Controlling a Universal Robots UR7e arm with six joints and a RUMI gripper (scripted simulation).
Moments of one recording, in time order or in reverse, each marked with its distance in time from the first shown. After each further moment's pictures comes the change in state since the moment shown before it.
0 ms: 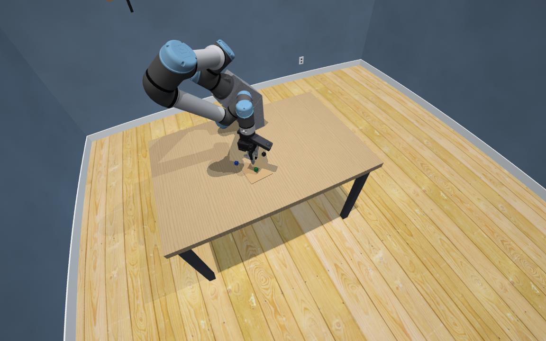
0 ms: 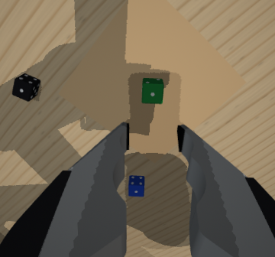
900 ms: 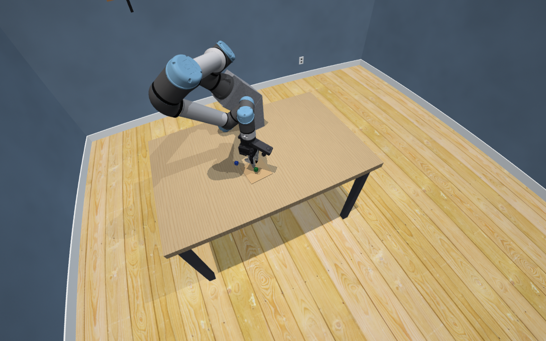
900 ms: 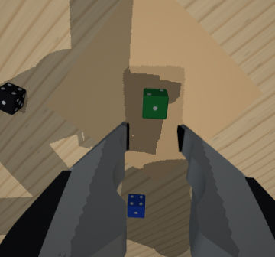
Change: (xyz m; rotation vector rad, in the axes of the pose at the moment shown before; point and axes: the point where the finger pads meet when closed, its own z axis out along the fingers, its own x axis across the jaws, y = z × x) arm -0.001 0.001 0.033 -0.001 -0.002 0.000
